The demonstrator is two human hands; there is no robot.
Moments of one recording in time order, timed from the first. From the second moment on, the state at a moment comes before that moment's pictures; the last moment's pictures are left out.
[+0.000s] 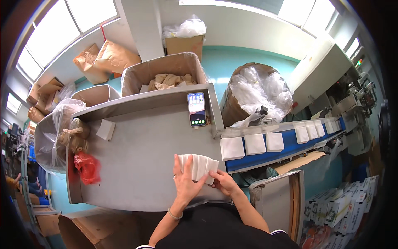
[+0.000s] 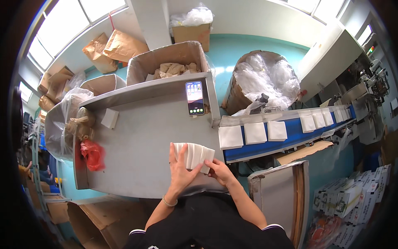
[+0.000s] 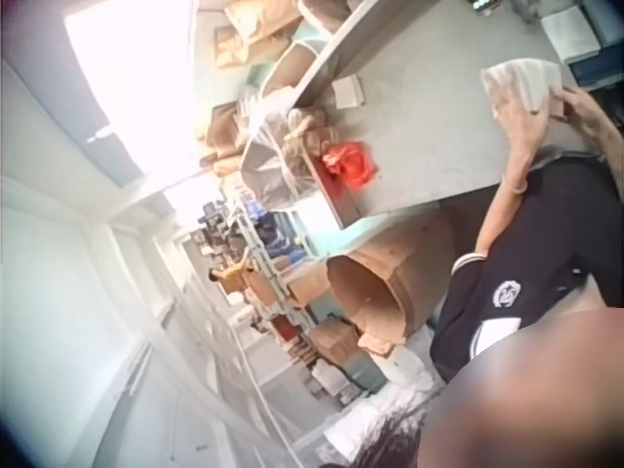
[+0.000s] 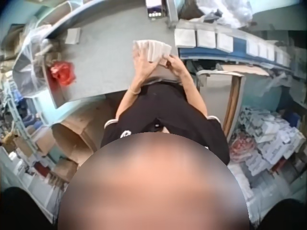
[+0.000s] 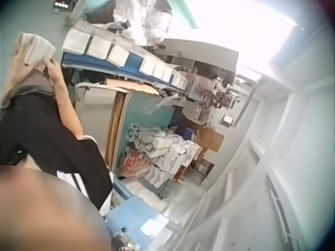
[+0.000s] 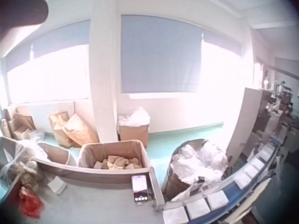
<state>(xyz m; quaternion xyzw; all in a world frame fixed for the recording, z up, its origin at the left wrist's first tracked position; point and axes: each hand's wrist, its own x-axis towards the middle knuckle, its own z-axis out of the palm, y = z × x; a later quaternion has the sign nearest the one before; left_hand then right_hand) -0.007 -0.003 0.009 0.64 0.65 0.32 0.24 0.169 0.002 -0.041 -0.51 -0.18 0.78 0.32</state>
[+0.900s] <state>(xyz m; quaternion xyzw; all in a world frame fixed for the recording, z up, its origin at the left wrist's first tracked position) -0.018 -0.003 -0.003 0.62 0.66 0.37 0.22 0.160 0.016 -0.059 -0.55 -0.04 0.71 0.44</state>
